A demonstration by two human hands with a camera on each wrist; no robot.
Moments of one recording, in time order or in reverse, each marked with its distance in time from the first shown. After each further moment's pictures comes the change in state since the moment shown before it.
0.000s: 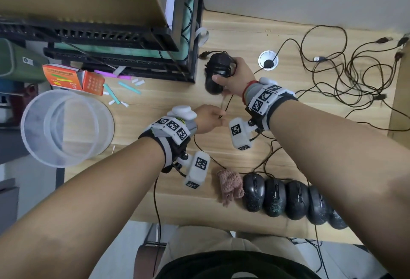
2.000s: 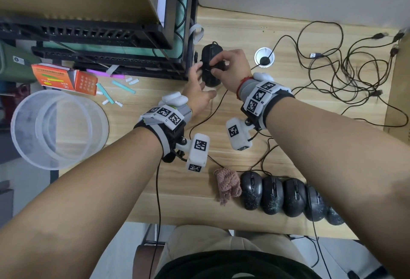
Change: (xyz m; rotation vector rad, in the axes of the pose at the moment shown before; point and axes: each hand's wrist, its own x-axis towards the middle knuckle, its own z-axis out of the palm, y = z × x) left_hand 0.001 0.031 -0.022 -0.504 0.302 0.116; right_hand -0.007 -0.015 -0.004 -0.152 0.131 -0.315
